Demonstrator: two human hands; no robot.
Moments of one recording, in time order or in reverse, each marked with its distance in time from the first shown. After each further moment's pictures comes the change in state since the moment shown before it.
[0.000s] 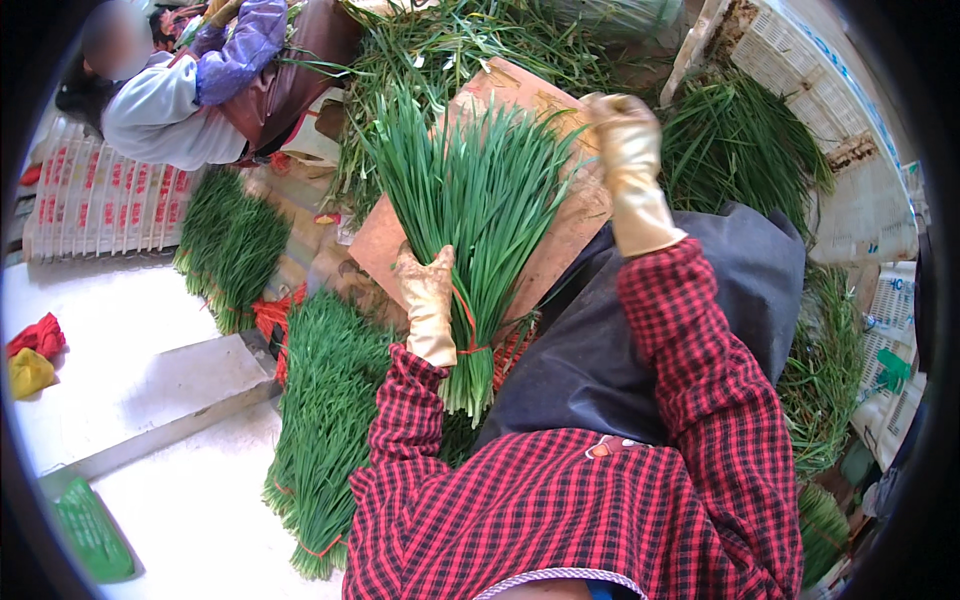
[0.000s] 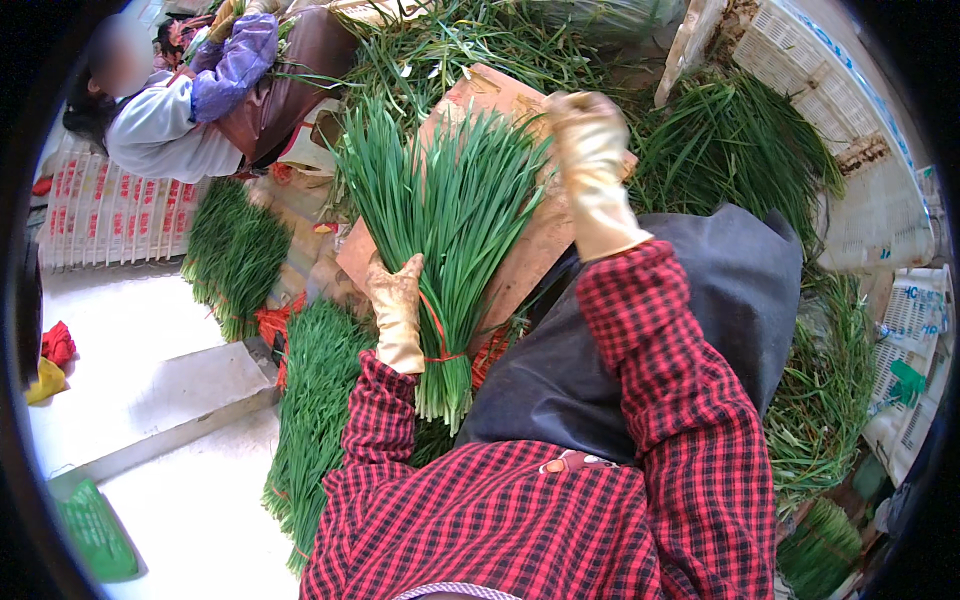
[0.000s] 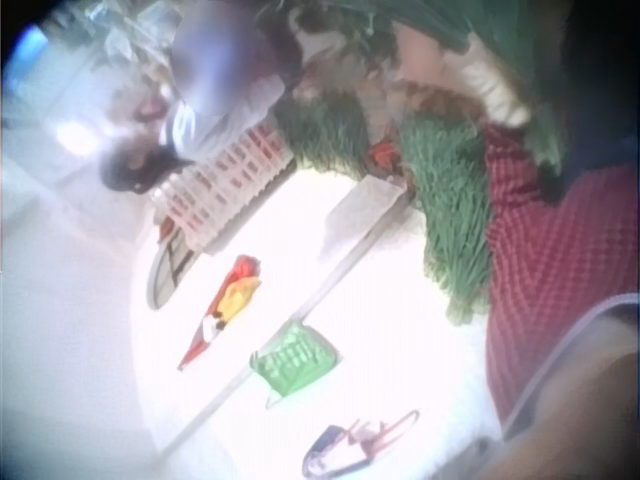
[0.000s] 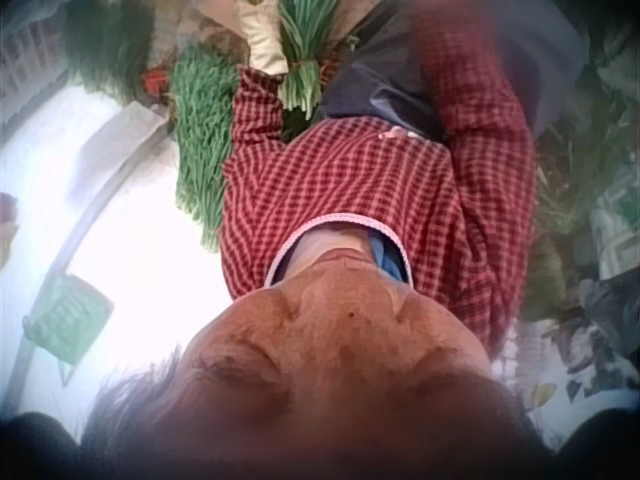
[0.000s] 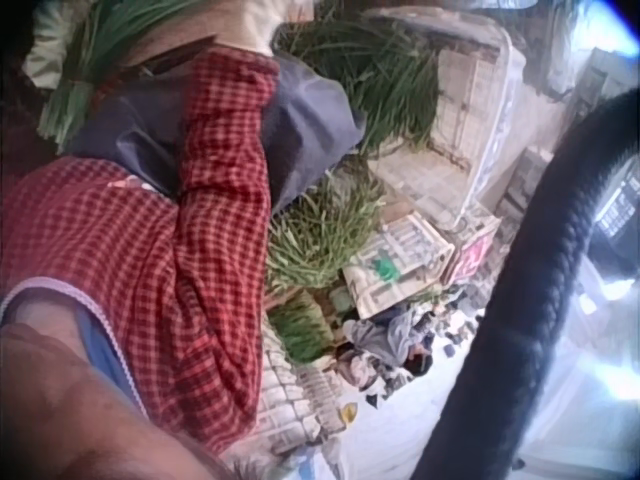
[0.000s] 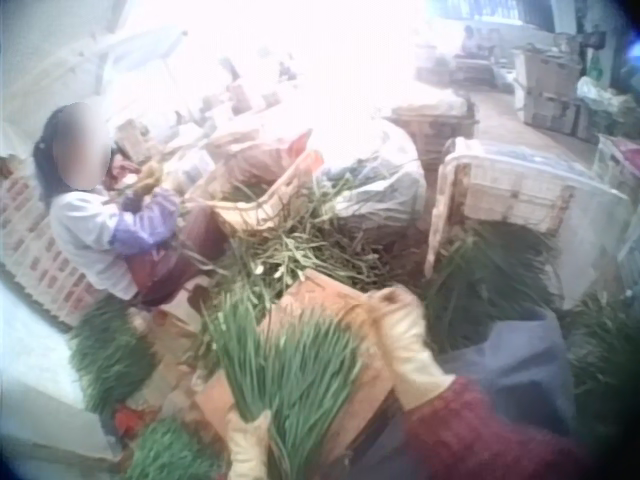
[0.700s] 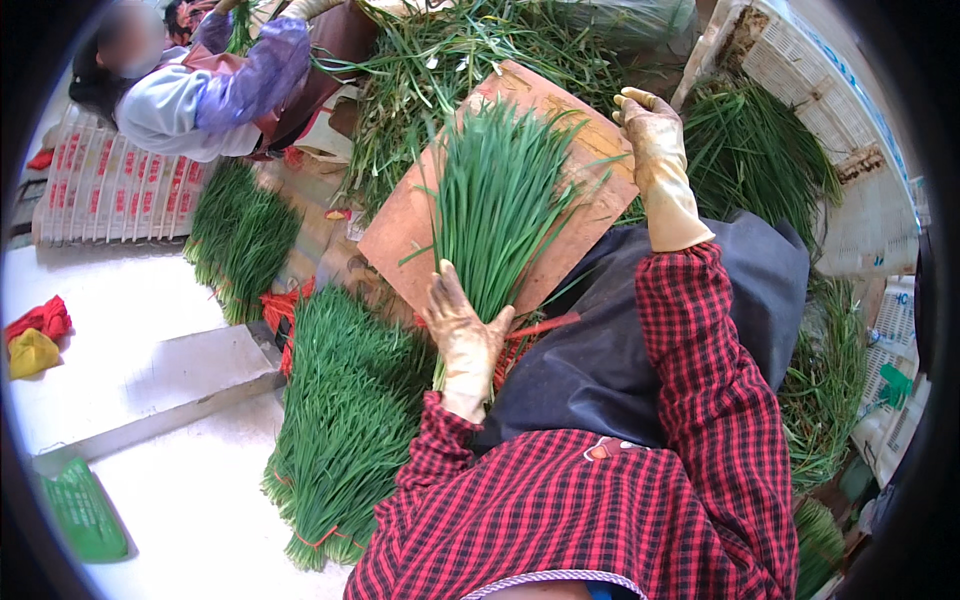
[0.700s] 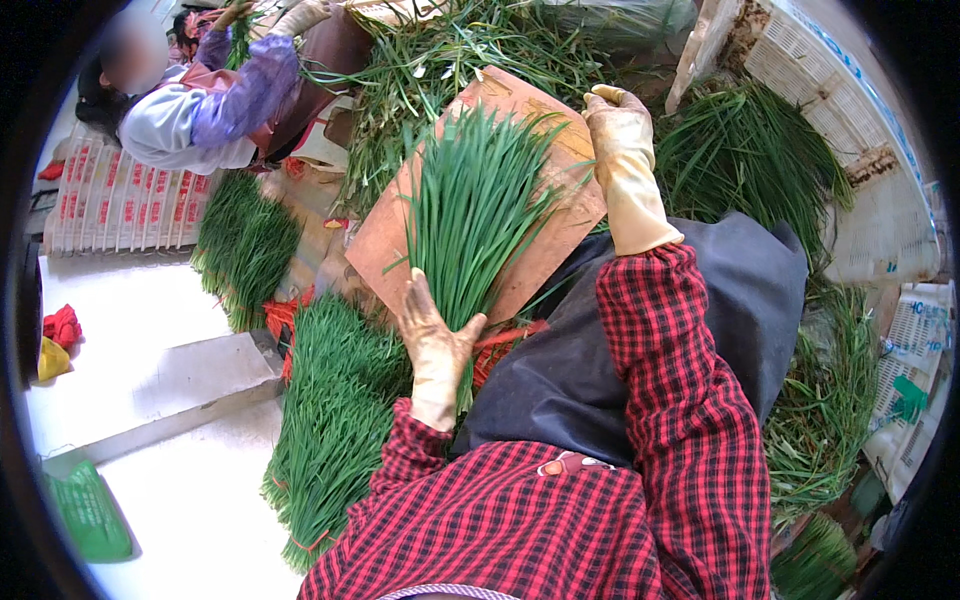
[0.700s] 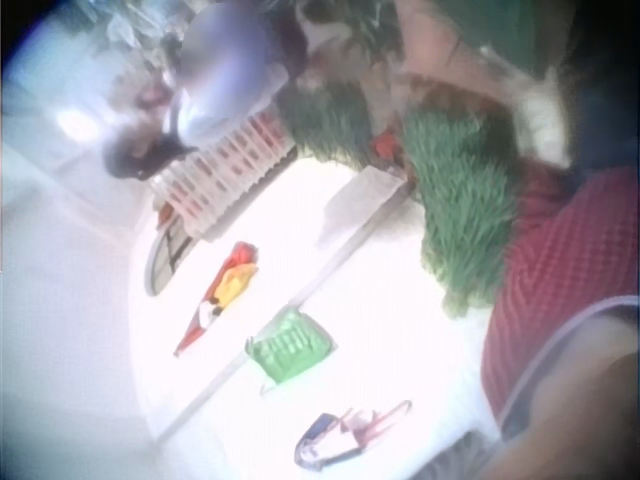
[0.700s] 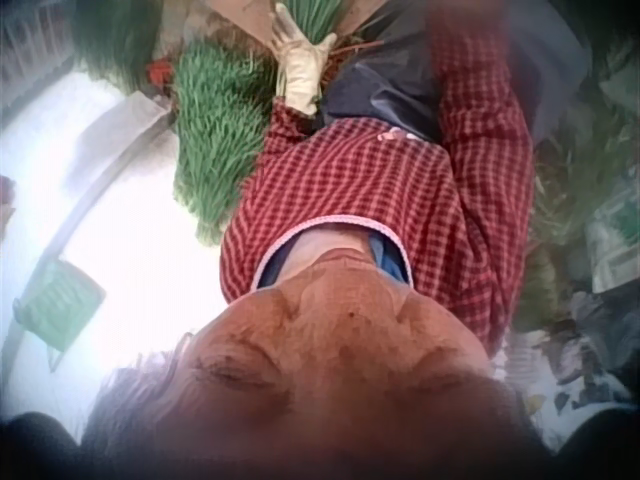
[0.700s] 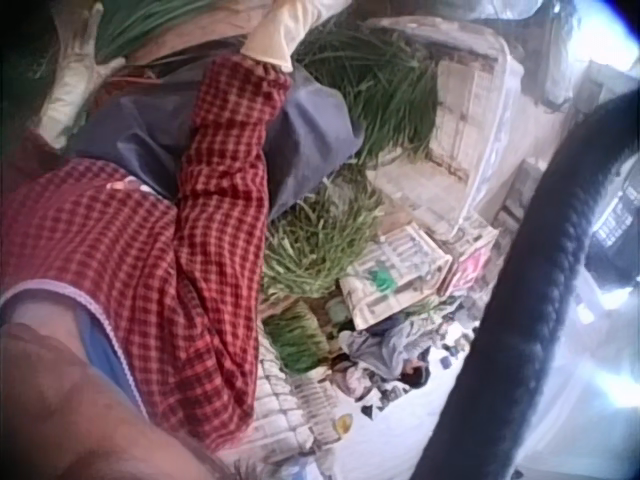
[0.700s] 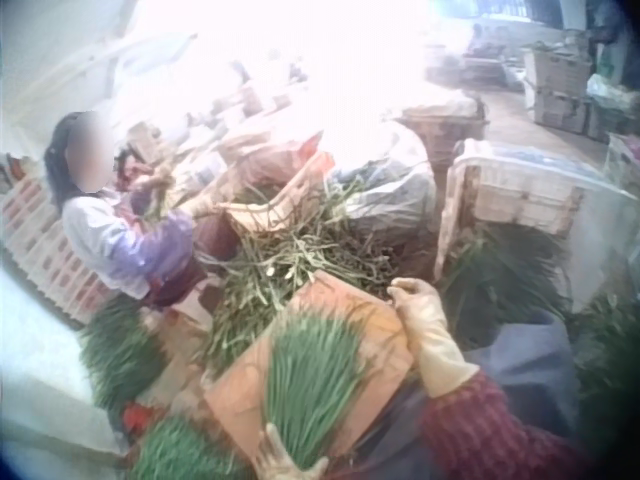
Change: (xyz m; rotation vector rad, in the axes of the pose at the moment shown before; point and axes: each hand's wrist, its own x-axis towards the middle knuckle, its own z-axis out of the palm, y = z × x) left_hand -0.095 0.017 -0.007 0.829 -0.182 0.144; right_hand 0.019 -0.018 -0.017 0.126 -0.073 0.165
